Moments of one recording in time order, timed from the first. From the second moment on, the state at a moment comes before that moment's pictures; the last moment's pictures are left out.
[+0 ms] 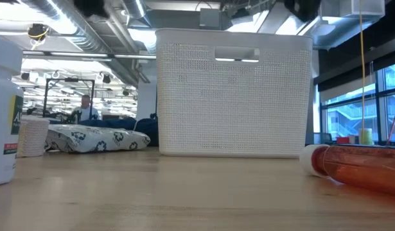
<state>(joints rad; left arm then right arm) -0.20 0.92 1.03 -0.93 -0.23 -0.27 0.54 1.37 0.91 0.07 0.43 0.67</state>
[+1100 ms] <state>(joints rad) -0.29 1.40 1.02 -1.09 0.00 -1.20 0.49 1.26 0.76 0.04 0.26 0.52</state>
